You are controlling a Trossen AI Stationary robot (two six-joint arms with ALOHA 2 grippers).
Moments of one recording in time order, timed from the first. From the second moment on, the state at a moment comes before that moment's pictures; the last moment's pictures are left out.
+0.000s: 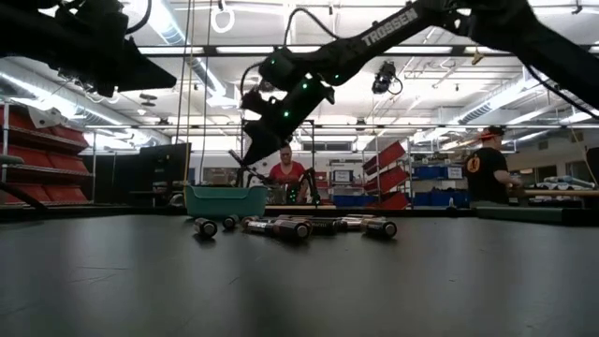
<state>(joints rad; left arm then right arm) -0.28 0.49 0.25 0.09 -0.90 -0.07 -0.38 2.31 1.94 -0.36 -0.02 -0.34</state>
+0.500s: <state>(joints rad) -0.28 0.54 0.25 0.09 -0.88 -0.03 -0.28 2.08 1.93 -0.65 0.05 -0.34</state>
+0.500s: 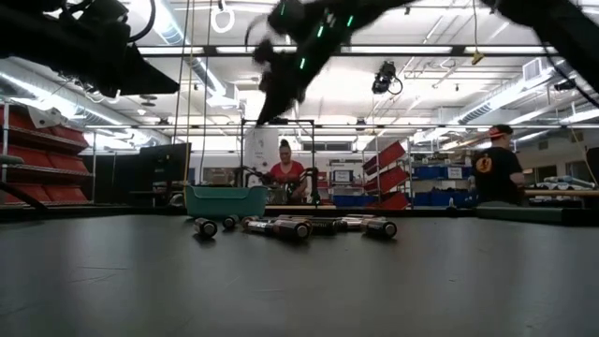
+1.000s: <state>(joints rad) -0.27 0.65 0.25 0.33 -0.79 -0.04 0.10 1.58 1.12 -0.25 0.28 0.03</state>
